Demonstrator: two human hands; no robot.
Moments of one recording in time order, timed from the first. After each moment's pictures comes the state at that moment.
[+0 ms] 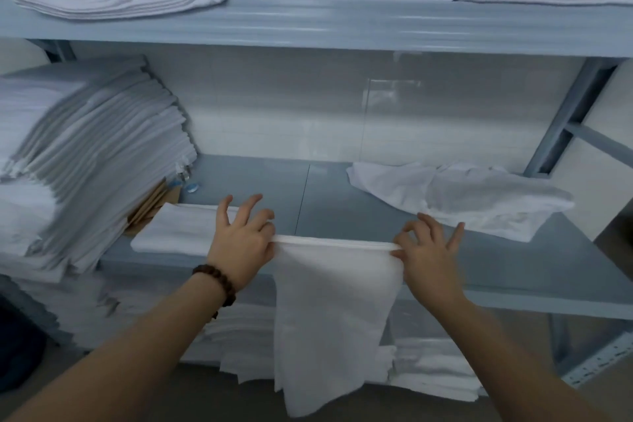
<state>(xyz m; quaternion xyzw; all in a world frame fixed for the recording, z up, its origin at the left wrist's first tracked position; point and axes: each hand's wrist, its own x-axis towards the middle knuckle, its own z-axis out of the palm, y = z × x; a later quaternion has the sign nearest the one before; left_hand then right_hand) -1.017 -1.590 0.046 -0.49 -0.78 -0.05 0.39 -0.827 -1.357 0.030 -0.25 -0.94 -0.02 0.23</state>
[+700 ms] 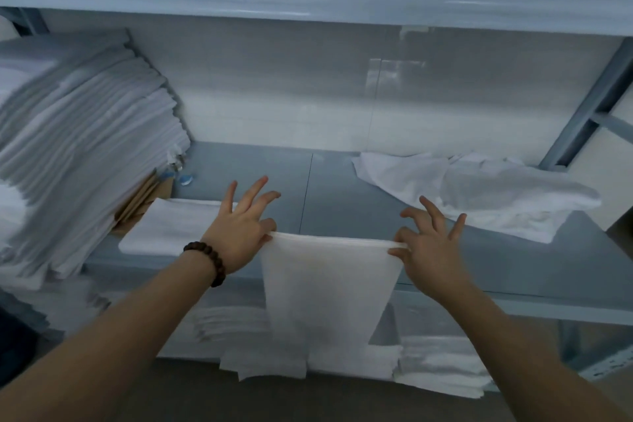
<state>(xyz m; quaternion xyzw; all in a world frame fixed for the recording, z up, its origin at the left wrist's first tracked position) -1.115 -1.574 0.025 -0.53 -0.82 0.03 0.21 -0.895 -1.320 0.007 -0.23 -0.96 -0.03 0.14</state>
